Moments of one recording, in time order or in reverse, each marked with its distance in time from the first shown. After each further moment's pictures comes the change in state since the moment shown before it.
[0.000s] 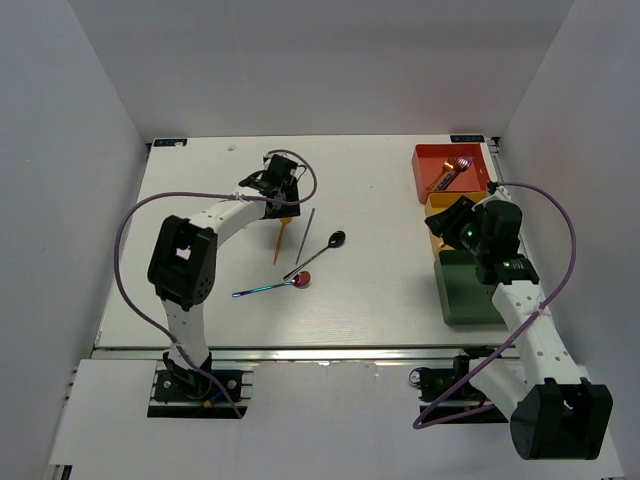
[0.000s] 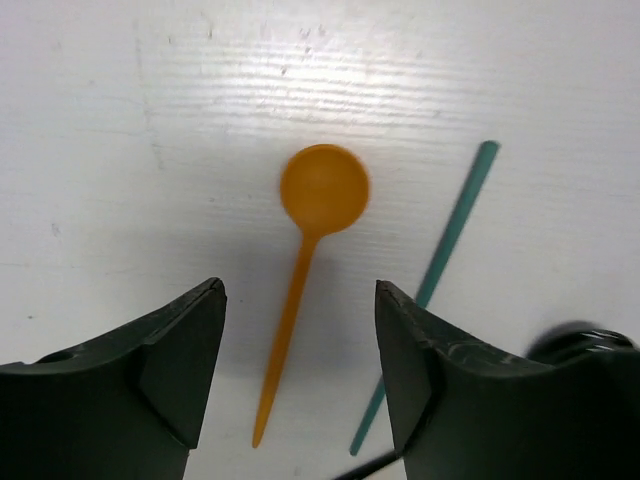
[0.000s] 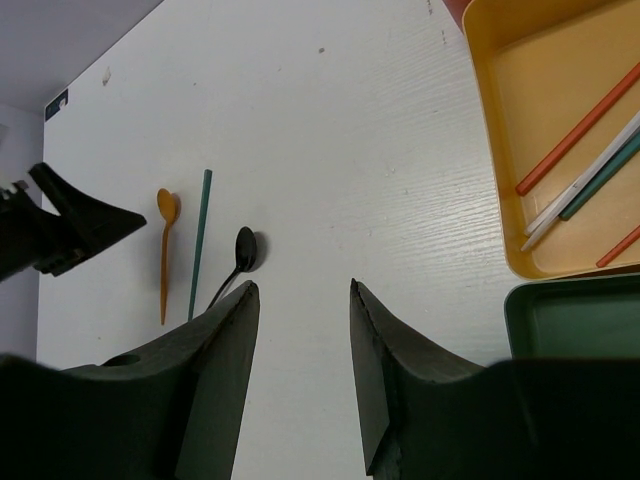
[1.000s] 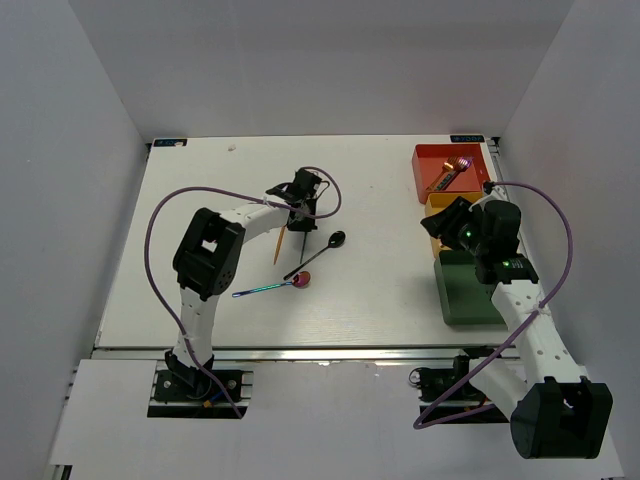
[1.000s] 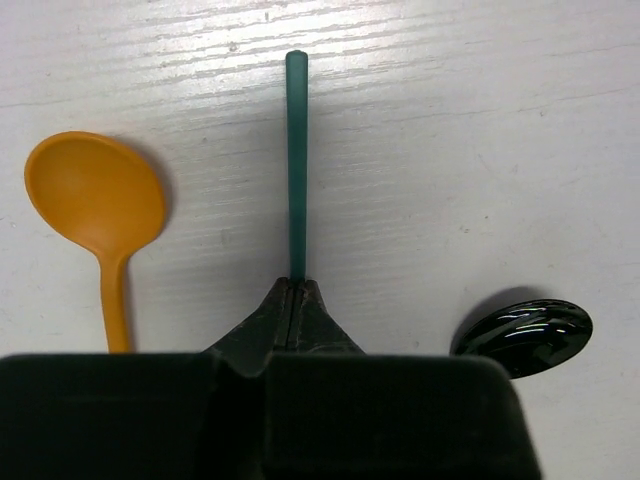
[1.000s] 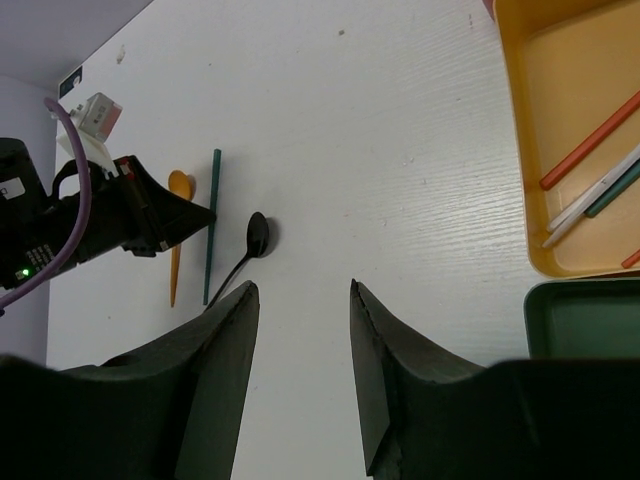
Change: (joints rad) left arm -0.097 0.133 0.035 0.088 0.142 0.056; right arm 0.003 0.006 0.000 0.001 -0.048 -0.006
